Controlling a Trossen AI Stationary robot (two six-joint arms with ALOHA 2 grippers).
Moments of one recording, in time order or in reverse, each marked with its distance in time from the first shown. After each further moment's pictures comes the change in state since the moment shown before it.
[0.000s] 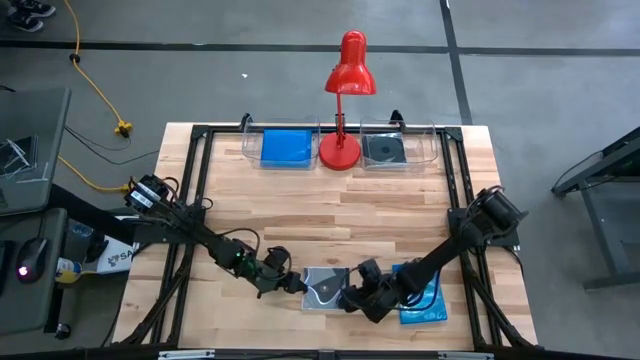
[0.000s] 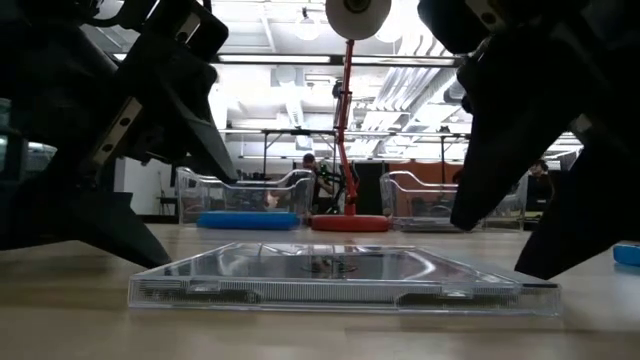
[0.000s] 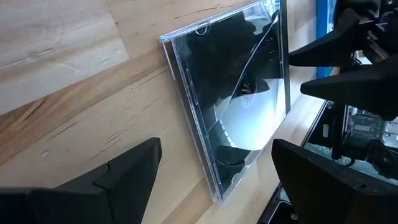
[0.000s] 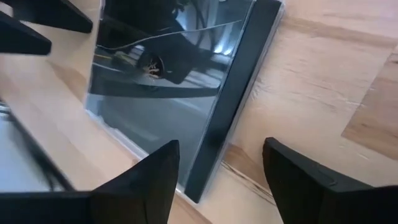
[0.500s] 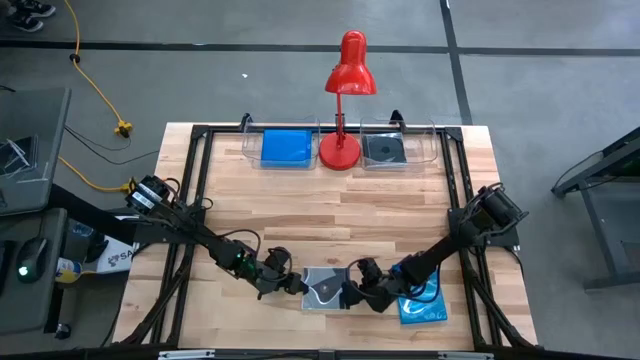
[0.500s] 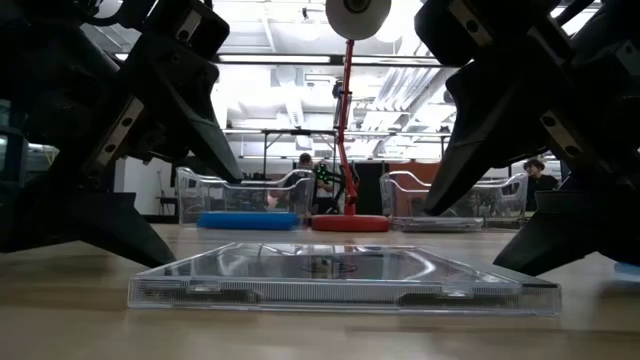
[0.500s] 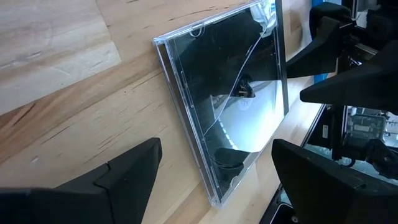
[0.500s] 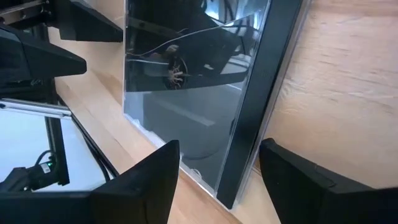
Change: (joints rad) left arm 0.000 0.015 0.000 0.009 -0.022 0.017; right arm -0.040 0.002 -0.146 0.321 -0.030 0.041
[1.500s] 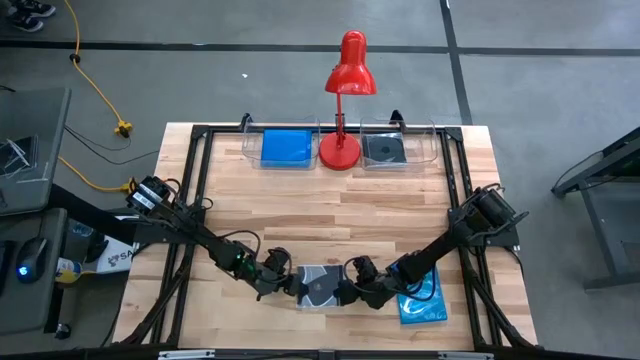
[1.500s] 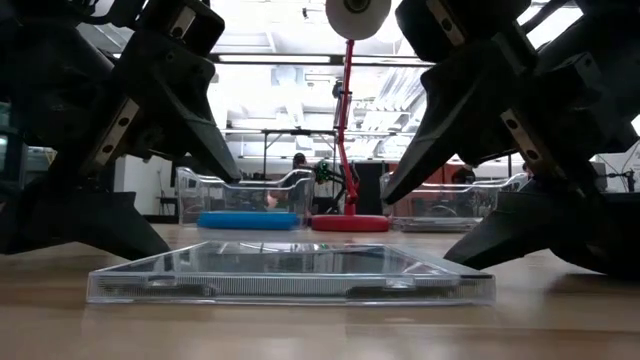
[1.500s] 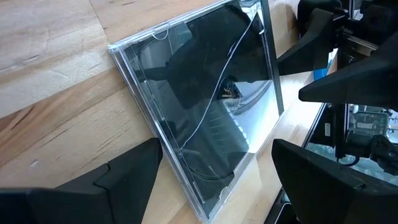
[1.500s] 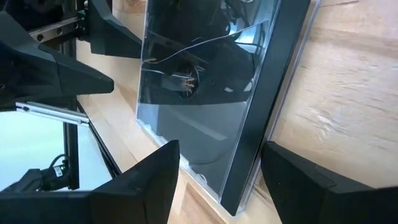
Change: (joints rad) left arm -0.001 0.009 -0.001 0.013 -0.028 0.034; right arm -0.045 0.007 -0.004 0.128 0.091 -0.133
